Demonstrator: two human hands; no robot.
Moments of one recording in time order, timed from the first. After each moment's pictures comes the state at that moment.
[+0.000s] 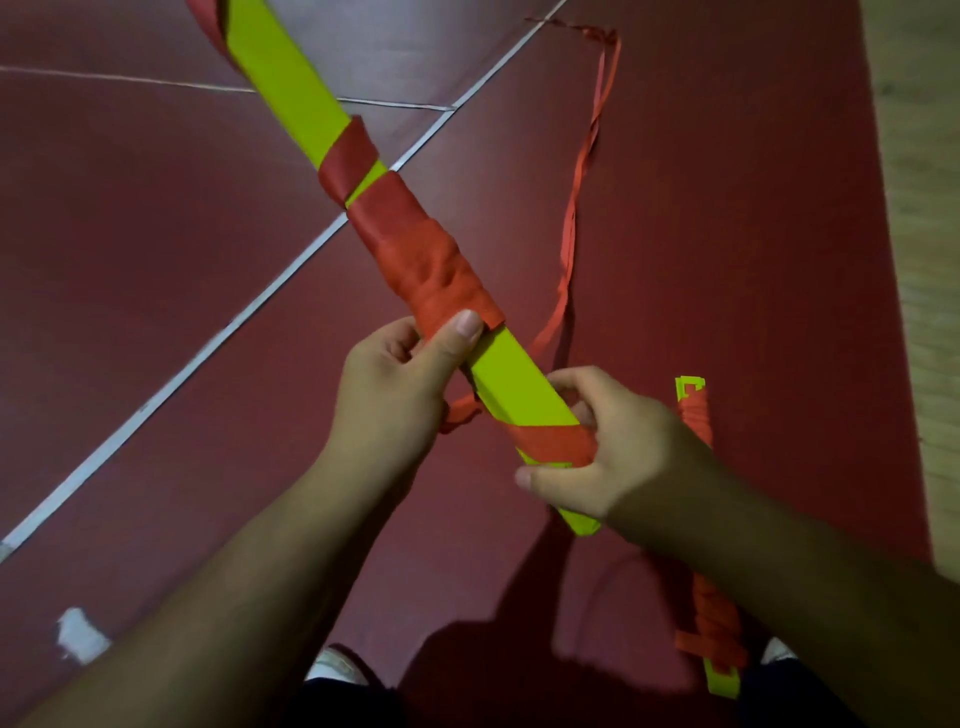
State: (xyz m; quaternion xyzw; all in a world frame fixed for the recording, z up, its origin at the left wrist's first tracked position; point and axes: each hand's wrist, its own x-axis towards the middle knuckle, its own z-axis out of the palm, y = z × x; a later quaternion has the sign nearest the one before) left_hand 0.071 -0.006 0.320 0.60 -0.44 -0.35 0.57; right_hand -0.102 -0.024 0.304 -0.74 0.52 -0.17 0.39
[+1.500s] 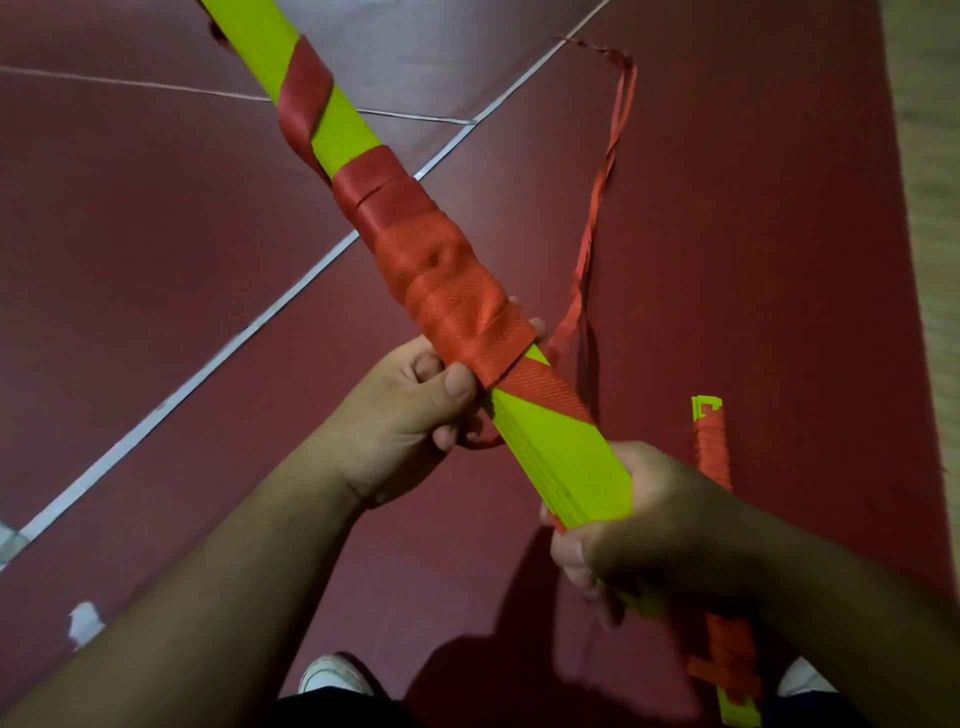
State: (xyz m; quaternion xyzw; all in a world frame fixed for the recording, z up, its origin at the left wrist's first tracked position) left_hand 0.114 -0.007 0.307 0.36 -0.47 -0.61 0.53; right_hand -0.108 -0.009 0.312 -0.53 0.32 -0.14 0.77
